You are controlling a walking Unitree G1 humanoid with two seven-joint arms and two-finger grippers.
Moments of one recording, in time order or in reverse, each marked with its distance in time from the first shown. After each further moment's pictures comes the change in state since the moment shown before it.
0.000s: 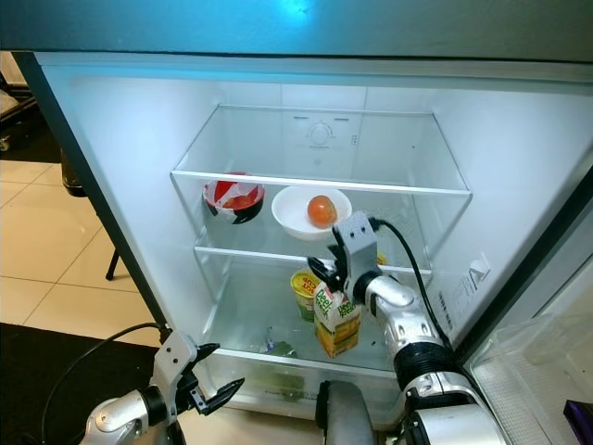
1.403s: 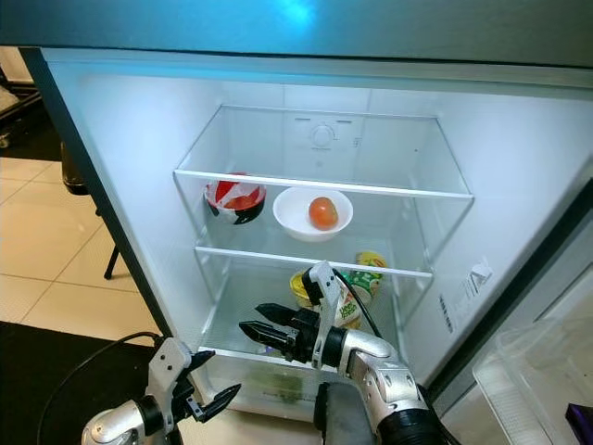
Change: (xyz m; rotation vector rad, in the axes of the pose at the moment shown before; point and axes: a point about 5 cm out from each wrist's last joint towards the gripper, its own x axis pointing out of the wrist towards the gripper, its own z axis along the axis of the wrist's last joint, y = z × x) left arm -0.010 -0.007 -0.011 -0.059 -0.001 0.046; right arm -0.017 0.087 -0.034 0.352 -0.050 0.547
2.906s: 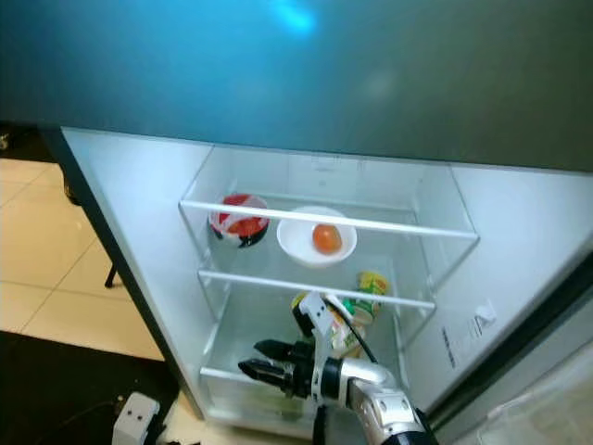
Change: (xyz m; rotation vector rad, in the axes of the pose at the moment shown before) left arm -0.053 -0.020 -0.074 -0.311 0.310 0.308; right arm -0.007 0.004 -0.047 0.051 0.174 -0.011
